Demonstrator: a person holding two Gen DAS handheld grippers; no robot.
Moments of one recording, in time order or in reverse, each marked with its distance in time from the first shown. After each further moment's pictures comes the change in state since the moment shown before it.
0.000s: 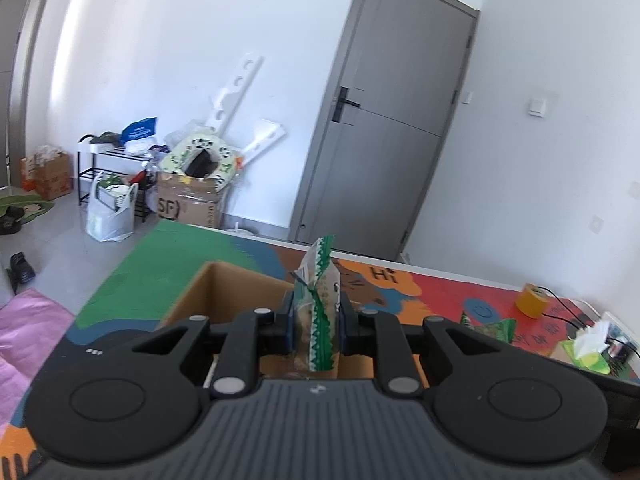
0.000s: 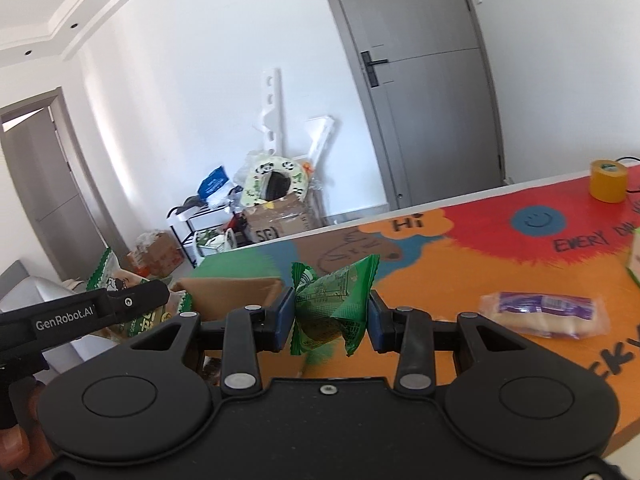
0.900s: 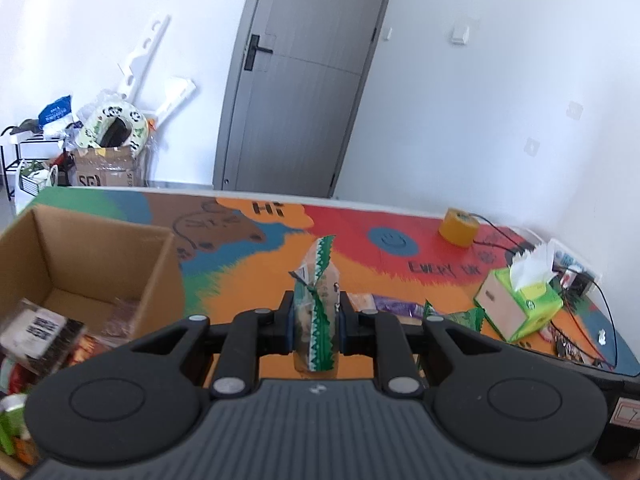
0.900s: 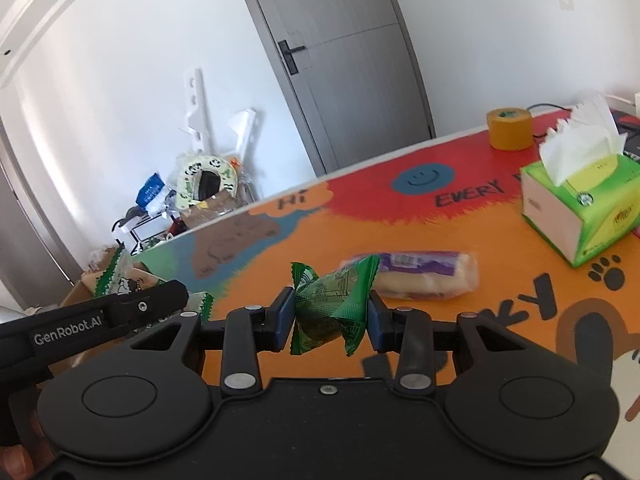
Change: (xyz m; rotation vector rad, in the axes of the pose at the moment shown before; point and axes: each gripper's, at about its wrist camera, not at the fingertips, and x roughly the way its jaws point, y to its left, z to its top) left arm 0.040 -0.110 -0.047 0.128 0.141 -0.189; right arm -0.031 -0.103 -0.024 0.128 0.023 -0.160
